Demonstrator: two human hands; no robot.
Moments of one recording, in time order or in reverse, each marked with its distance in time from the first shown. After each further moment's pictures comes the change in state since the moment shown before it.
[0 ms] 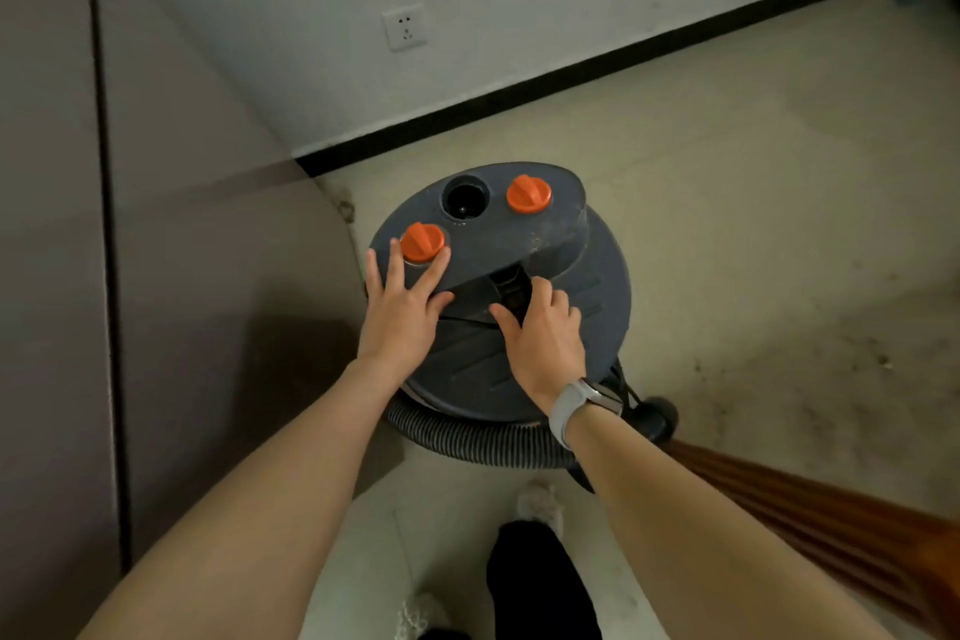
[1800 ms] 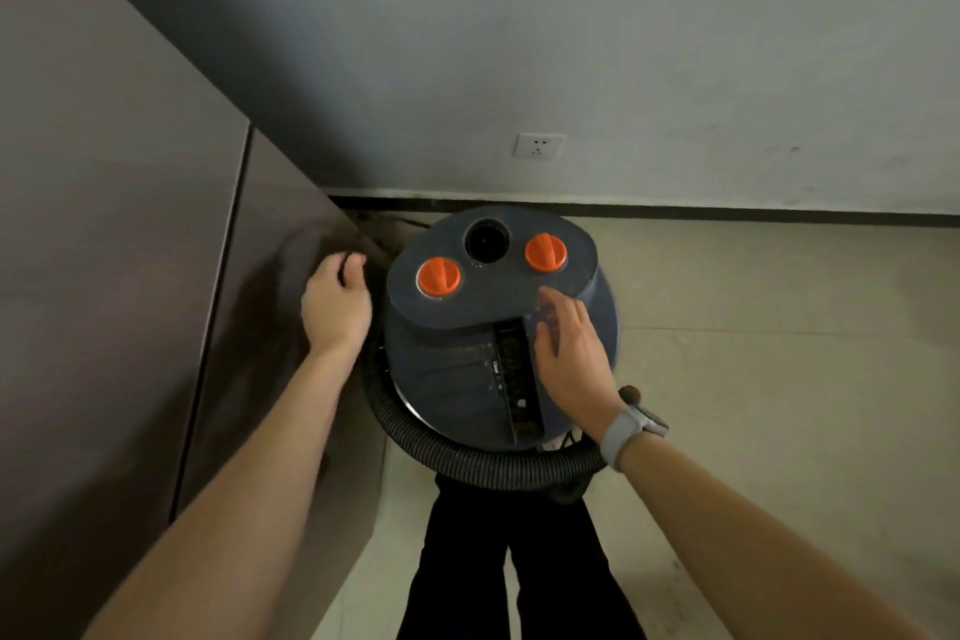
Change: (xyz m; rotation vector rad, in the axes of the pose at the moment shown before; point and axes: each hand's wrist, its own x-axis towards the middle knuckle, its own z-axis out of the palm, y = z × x) left_hand 0.215 -0.066 -0.213 -0.657 0.459 -0.785; right_hand 0.271 -0.186 -0.068 0.089 -0.257 -0.464
